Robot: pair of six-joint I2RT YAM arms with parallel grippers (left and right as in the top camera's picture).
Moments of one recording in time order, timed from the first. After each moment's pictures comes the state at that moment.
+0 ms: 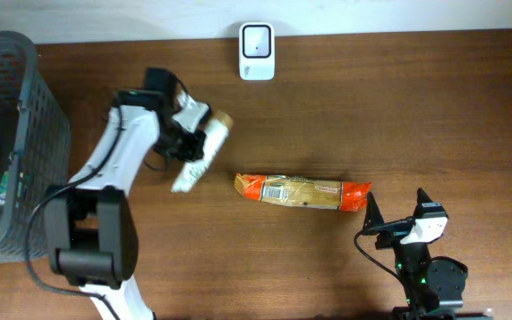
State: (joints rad) left arm -0.15 1.97 1.50 -1.00 0.30 0.24; right arm -0.03 0.01 0.01 -0.06 -0.10 0.07
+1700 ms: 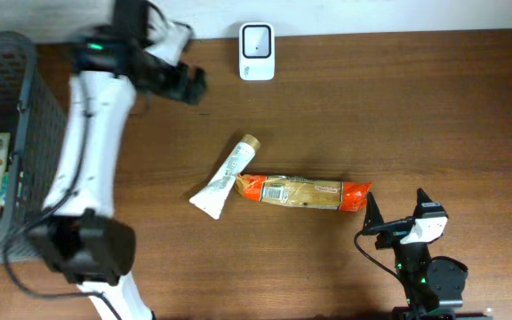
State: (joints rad) left arm -0.09 1.98 2.11 -1.17 0.24 0.22; right arm -0.03 0.01 0.01 -0.06 -0.10 0.07
